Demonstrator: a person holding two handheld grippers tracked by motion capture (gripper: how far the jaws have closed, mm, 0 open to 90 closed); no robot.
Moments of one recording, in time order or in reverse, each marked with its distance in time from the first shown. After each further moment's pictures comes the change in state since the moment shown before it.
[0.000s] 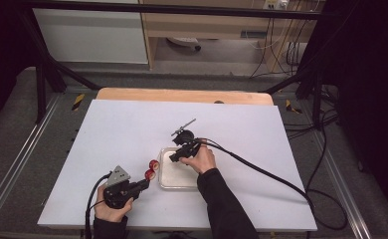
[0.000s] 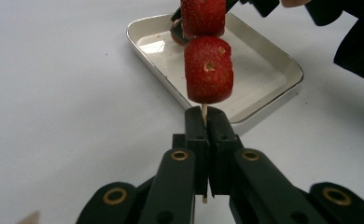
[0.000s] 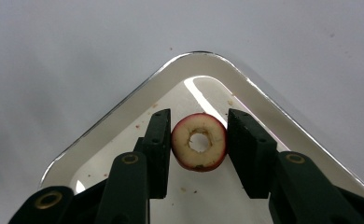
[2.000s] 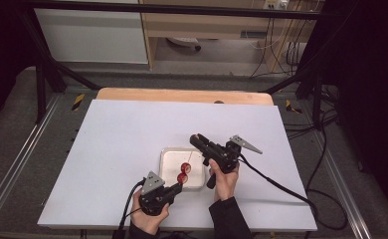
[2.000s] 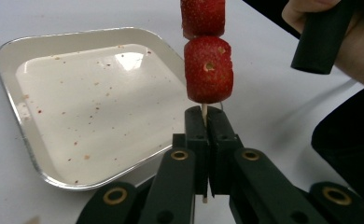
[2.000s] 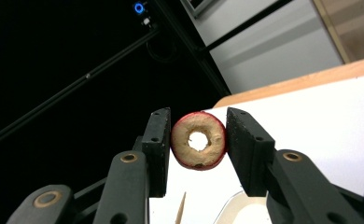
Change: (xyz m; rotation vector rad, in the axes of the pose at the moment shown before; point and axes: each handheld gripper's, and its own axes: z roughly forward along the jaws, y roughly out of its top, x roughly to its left) left arm -0.082 0.015 0.046 -0.076 -0.038 -0.069; right arm -0.001 -0.093 -0.081 -1.003 0.214 0.431
